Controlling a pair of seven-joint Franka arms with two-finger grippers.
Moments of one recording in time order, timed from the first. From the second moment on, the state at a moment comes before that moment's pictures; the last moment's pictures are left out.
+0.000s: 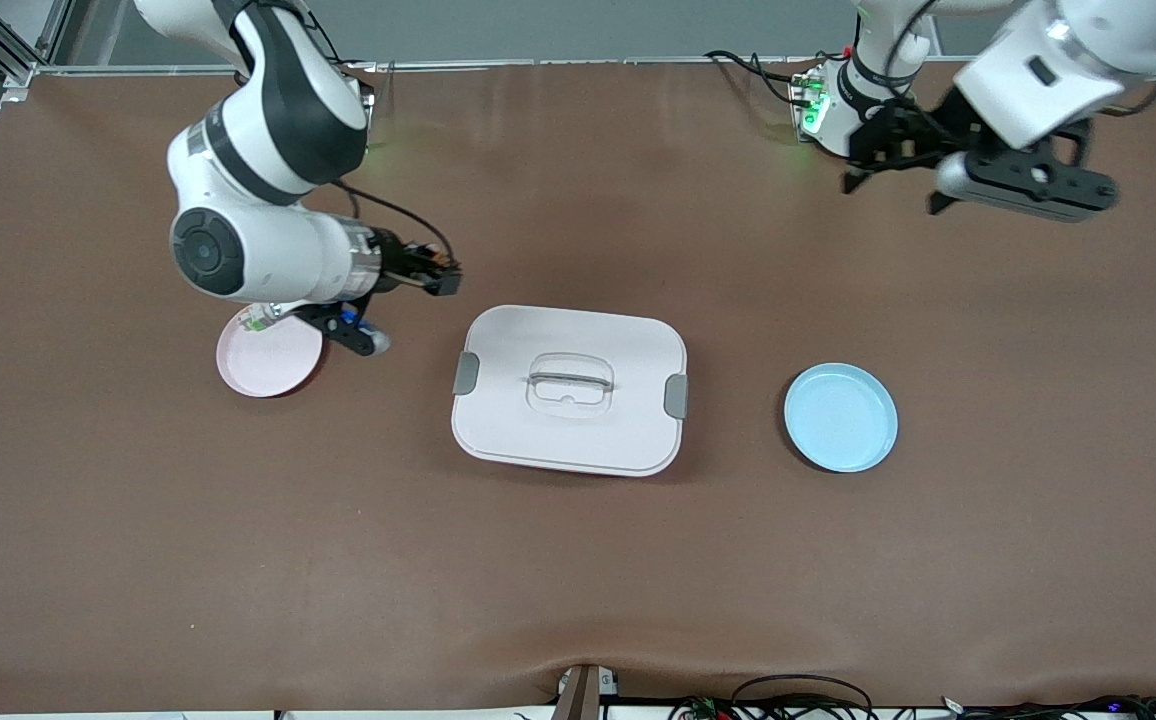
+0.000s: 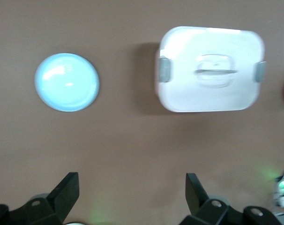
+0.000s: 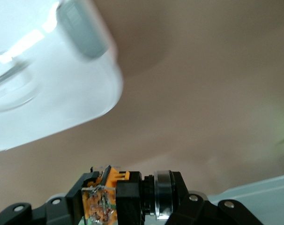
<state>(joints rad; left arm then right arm) -0.05 0.00 -0.31 -1.46 -0.25 1.51 -0.28 0.44 0.25 0.01 -1.68 0.53 1.65 0.90</state>
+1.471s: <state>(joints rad) -0.05 -0.11 -0.60 -2.05 -0.57 2.36 -0.42 0.64 0.40 0.00 -1.55 0.99 2.15 1.27</state>
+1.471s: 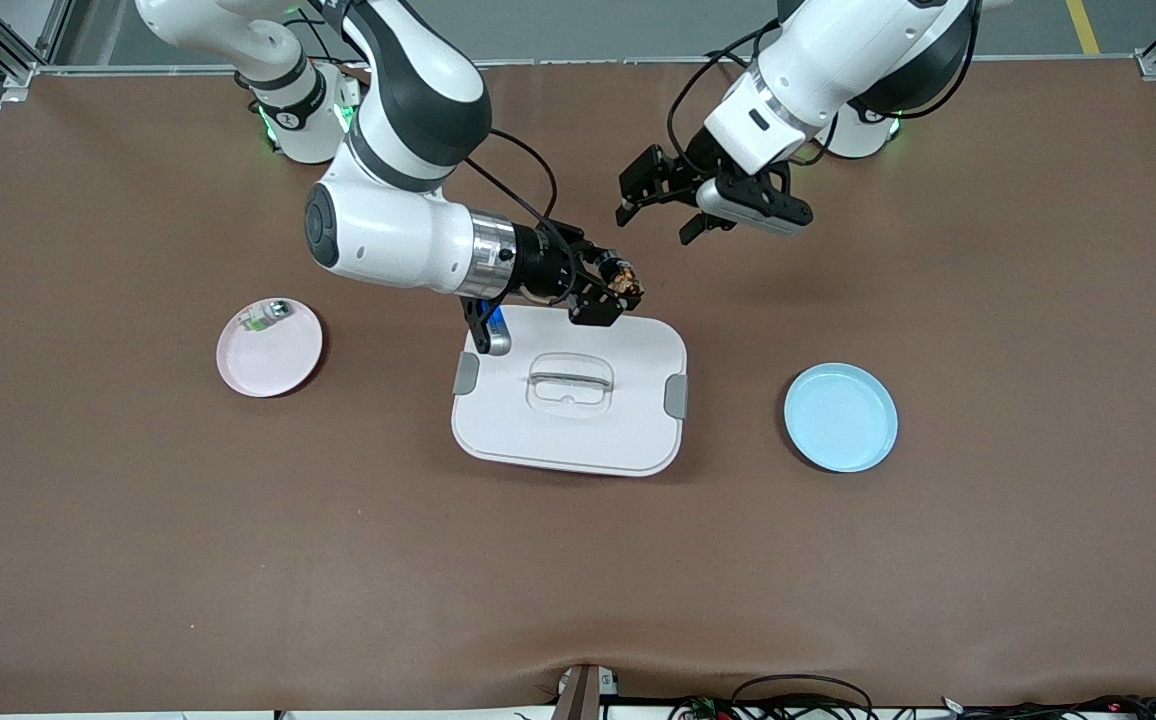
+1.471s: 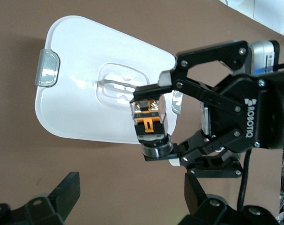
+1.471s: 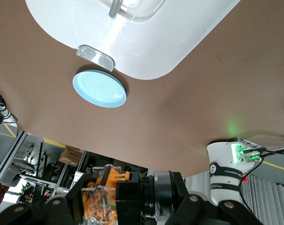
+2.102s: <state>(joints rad) -0.06 0.00 -0.63 -2.06 -0.61 2.58 -0.42 0.64 0.40 0.00 -1.55 1.00 2.15 1.27</state>
